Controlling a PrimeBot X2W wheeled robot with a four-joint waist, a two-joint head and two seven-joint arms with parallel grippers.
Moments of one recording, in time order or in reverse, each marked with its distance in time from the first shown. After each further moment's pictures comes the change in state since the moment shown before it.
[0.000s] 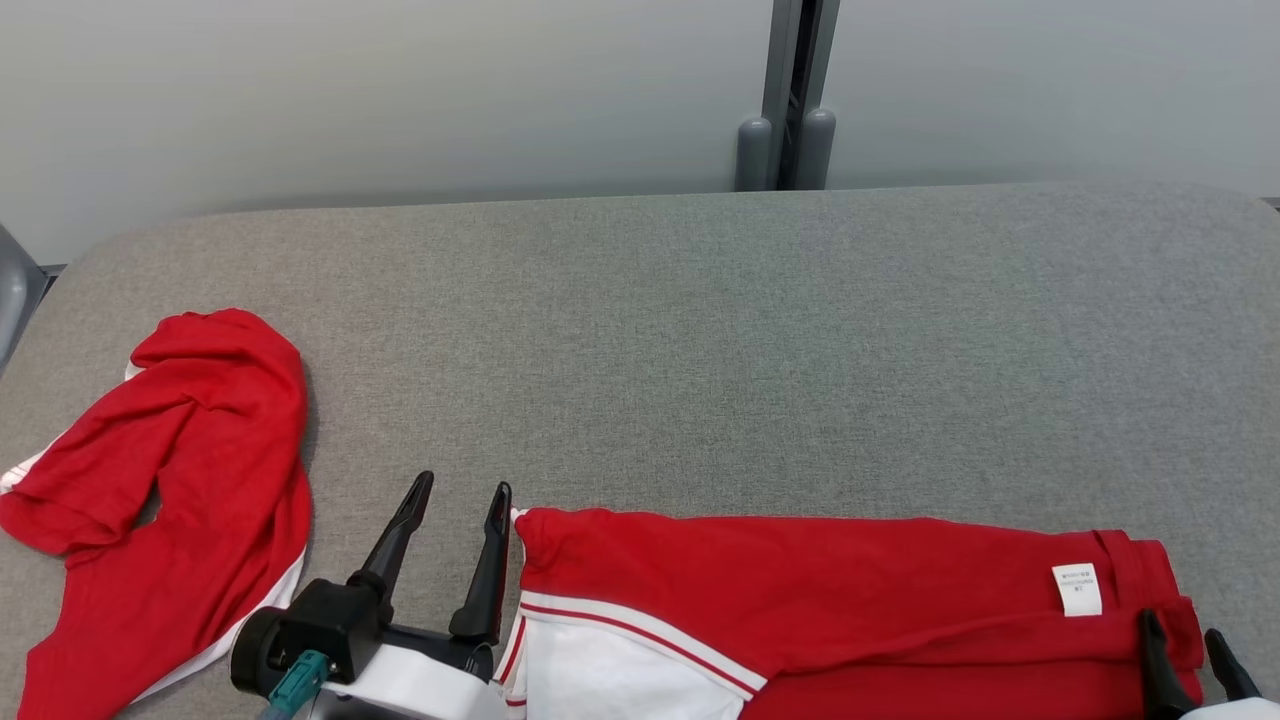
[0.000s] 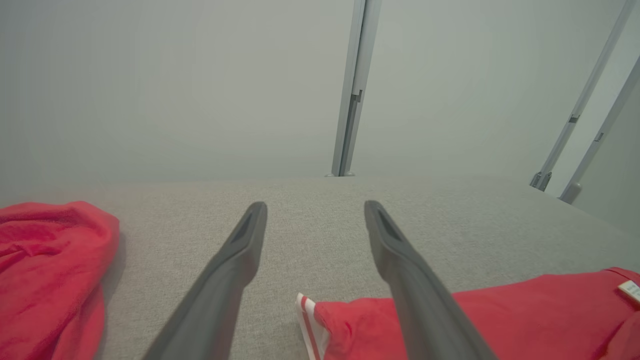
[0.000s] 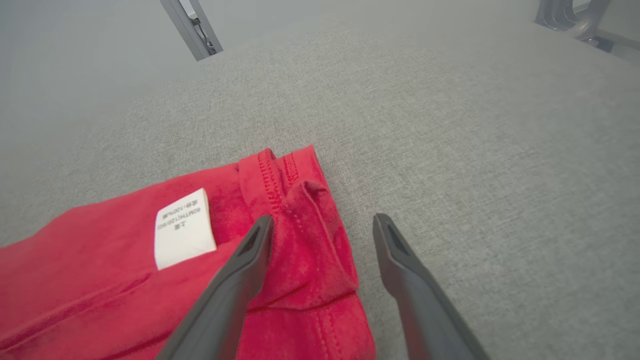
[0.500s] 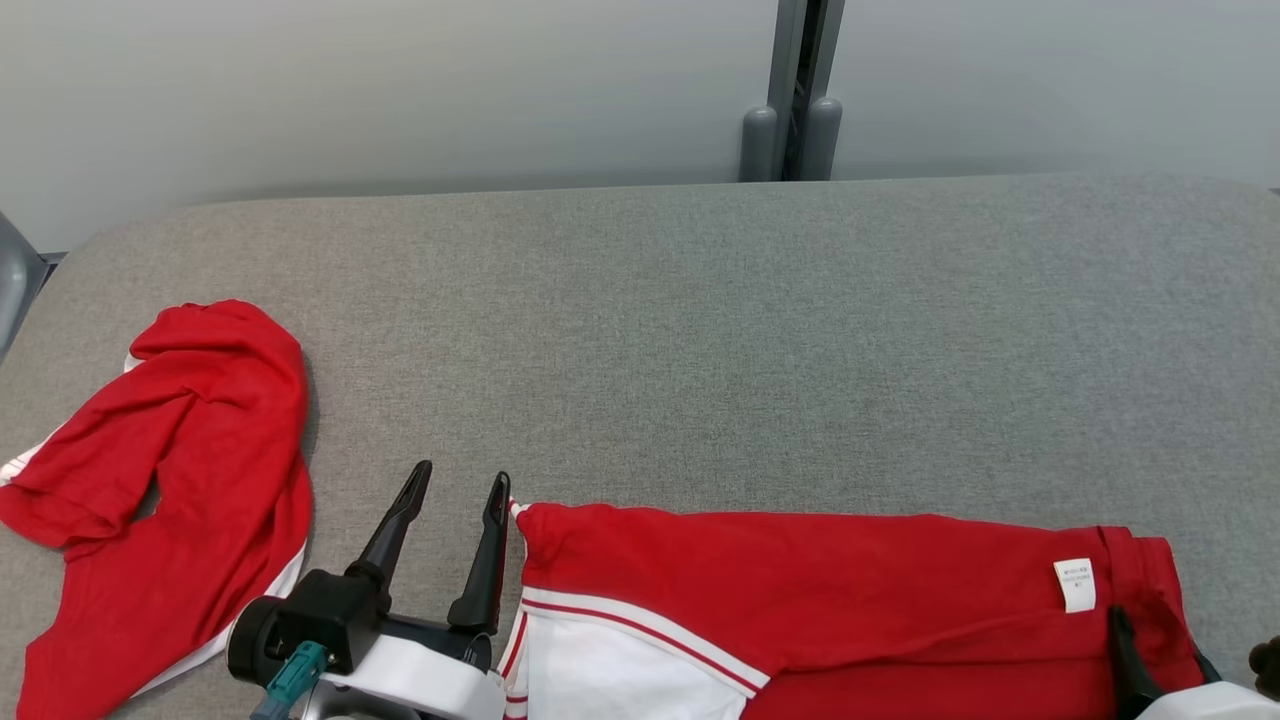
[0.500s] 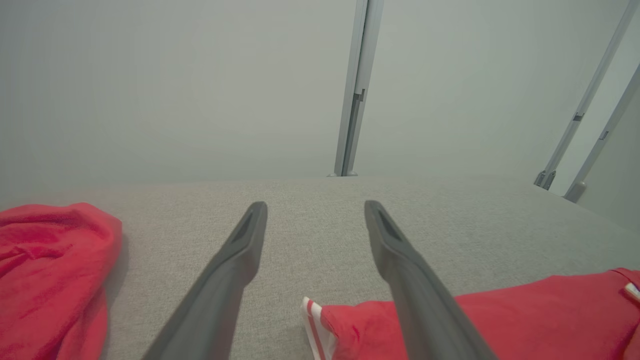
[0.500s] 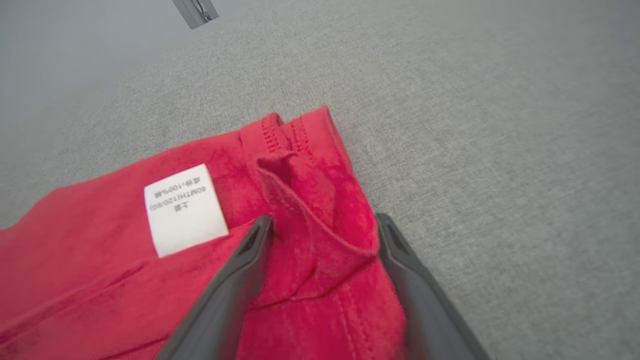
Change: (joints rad) left arm -0.014 0.000 0.005 0.002 0.007 -0.004 0.000; right arm -0.064 -0.012 0.099 0.100 0.078 0.000 -0.003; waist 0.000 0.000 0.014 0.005
